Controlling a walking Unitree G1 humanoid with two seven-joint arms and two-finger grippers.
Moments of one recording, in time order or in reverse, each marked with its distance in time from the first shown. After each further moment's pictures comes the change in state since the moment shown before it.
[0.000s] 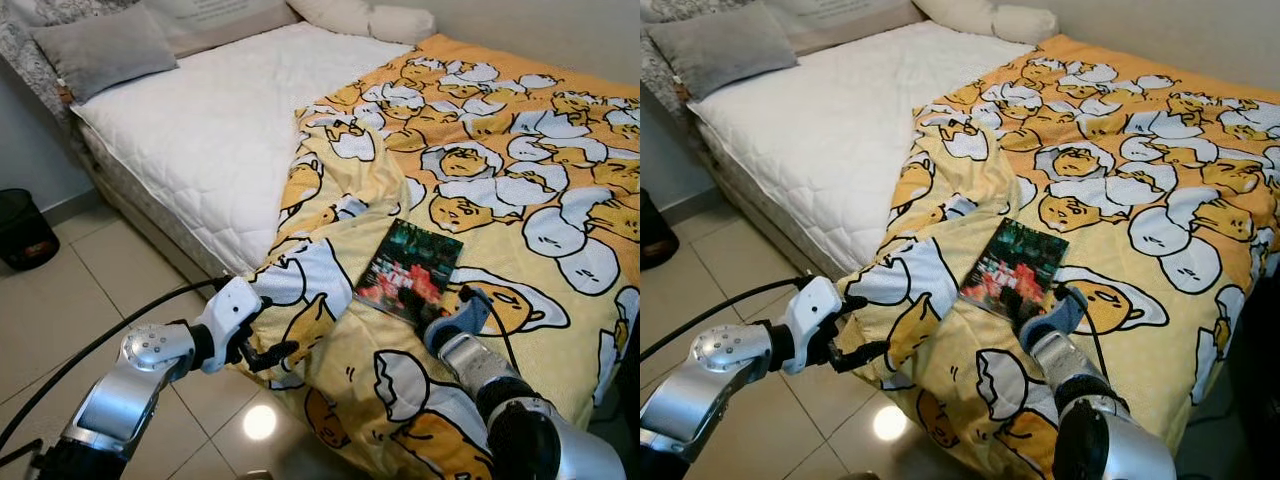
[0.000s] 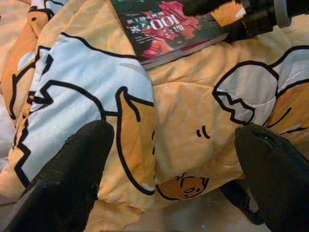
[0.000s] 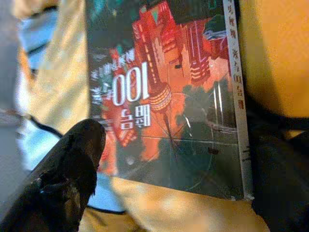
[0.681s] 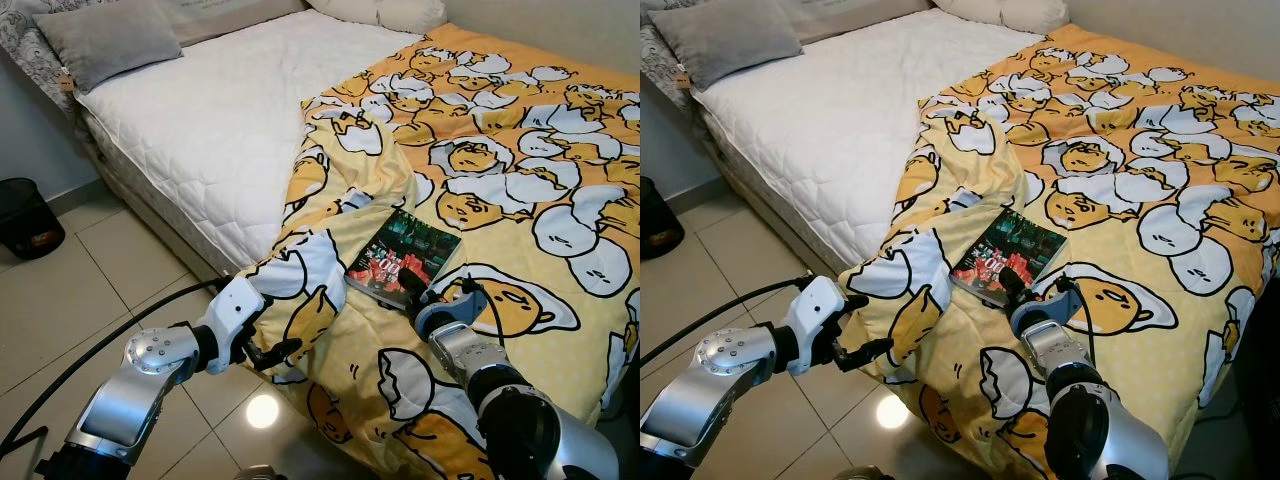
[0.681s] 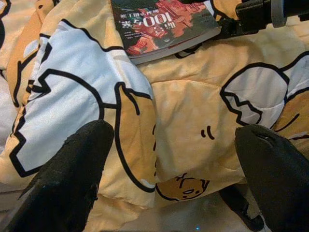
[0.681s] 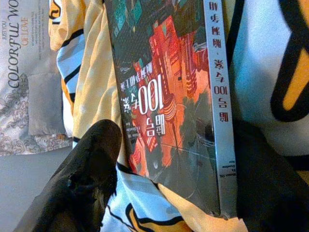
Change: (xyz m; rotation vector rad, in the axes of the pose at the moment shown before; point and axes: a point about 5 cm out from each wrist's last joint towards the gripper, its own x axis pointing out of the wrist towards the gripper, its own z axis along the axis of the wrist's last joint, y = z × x) left arm 0.003 -0.003 0.001 -0.025 -0.016 0.033; right arm 0.005 0.018 0.004 0.184 -0.061 0.073
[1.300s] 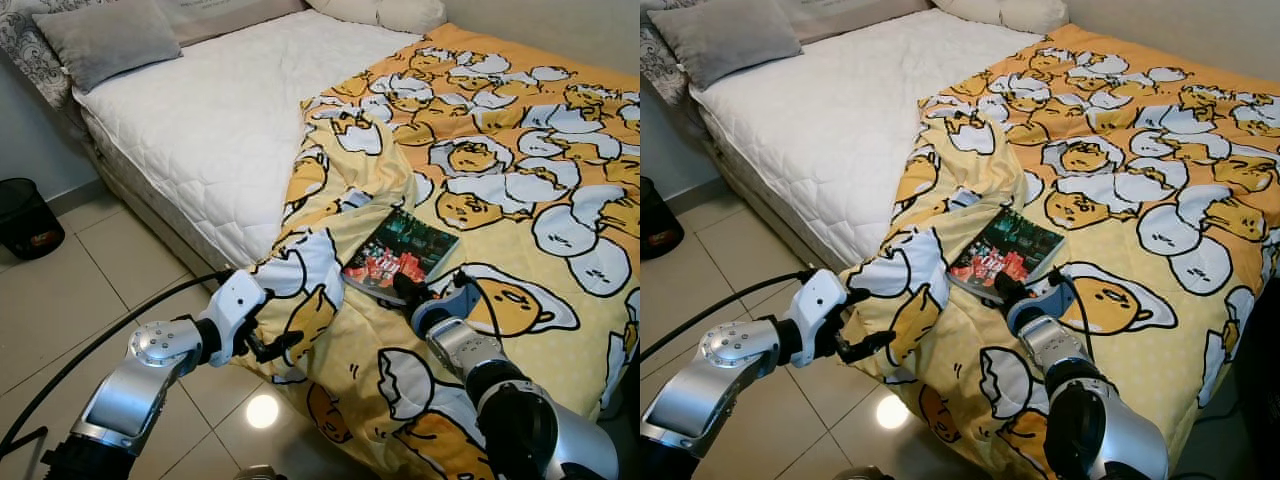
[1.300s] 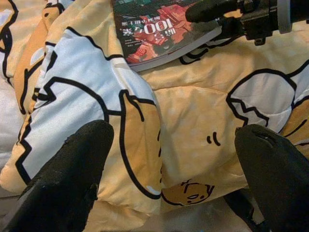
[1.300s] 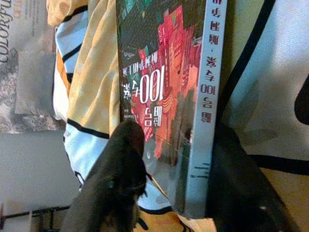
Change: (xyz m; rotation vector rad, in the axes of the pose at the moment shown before) left arm 0.004 0.005 0.004 0.008 -0.010 0.012; right arm 0.002 0.005 -0.002 -0.130 0.052 -0.002
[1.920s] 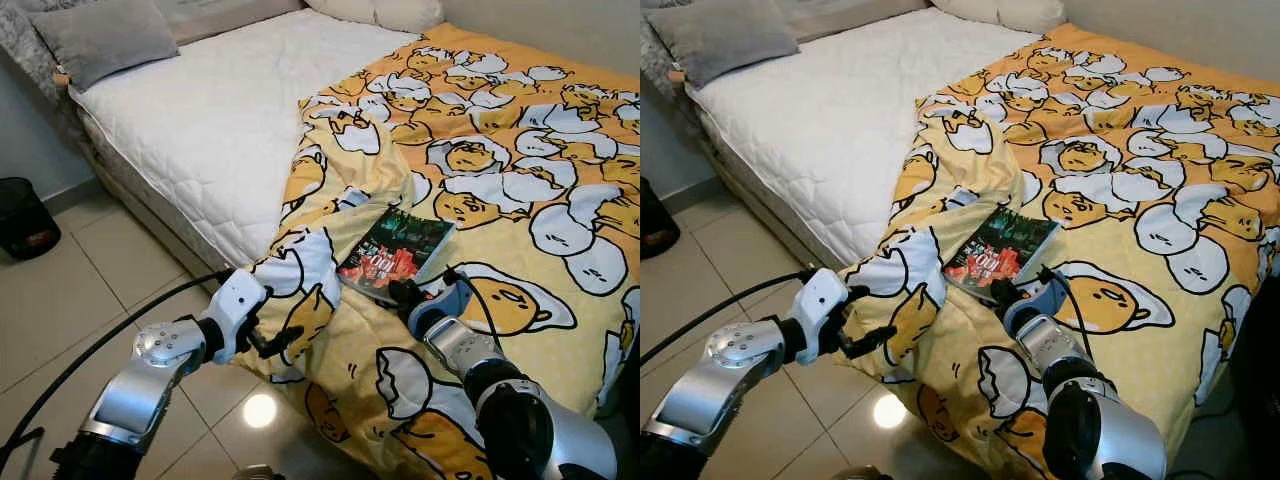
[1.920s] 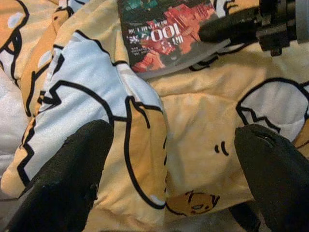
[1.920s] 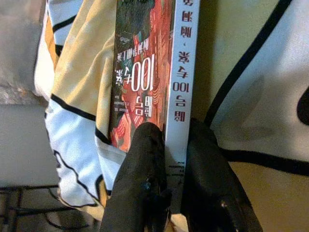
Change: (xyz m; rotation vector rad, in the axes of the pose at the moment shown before) left arm 0.007 0.002 -0.003 -0.022 -0.037 0.060; right arm 0.001 0.002 -0.004 -0.153 0.047 -0.006
